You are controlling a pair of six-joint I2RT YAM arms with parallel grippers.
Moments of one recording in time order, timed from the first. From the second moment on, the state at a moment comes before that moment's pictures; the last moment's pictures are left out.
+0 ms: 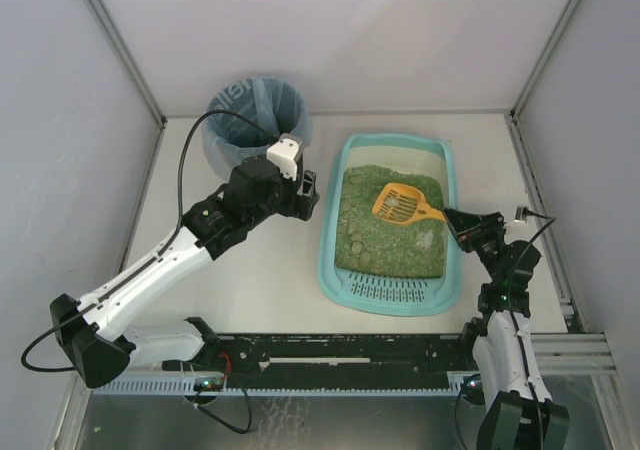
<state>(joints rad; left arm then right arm) -0.76 1.17 1.15 -0.43 -0.19 -0.21 -0.25 0.62 0.13 0.46 -0.58 1.24</state>
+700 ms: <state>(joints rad) -0.76 1.17 1.15 -0.43 -0.19 -0.21 -0.27 0.67 0.11 0.54 -0.61 1.29</state>
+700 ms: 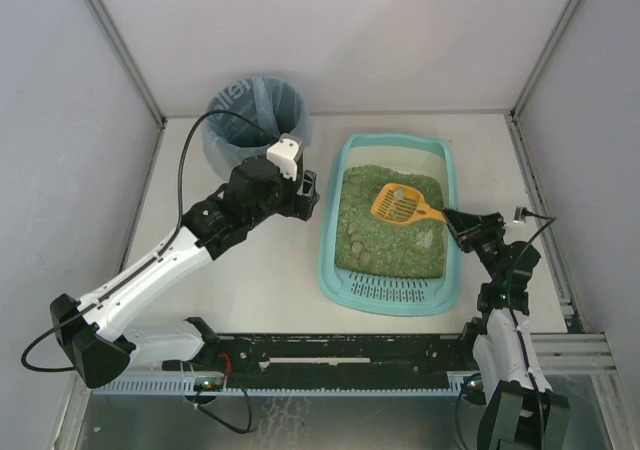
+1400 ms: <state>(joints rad) -0.76 1.17 1.15 -0.43 -0.18 -0.21 -0.27 0.69 0.13 0.60 -0.68 1.29</state>
